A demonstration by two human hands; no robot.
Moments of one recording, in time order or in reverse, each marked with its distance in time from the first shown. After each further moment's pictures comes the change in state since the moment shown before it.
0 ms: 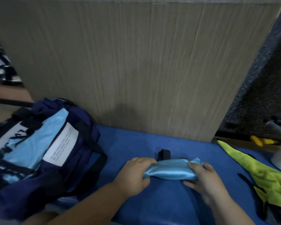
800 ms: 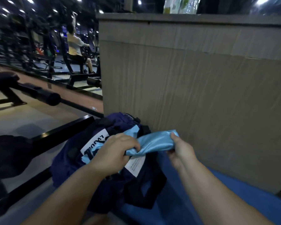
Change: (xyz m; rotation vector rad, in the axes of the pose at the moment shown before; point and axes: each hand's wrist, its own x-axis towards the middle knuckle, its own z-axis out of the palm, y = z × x) left_hand -0.125 -0.094 -0.239 0.219 0.500 0.017; right_hand -0.054 -0.077 0.300 0.336 -0.353 -0.045
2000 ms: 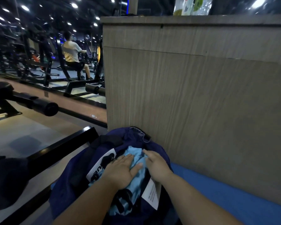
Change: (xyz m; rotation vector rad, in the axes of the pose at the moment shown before) left_hand 0.020 -0.101 0.049 0.132 -0.578 -0.595; right_hand 0.068 0.090 0.070 -1.271 -0.467 -0.306
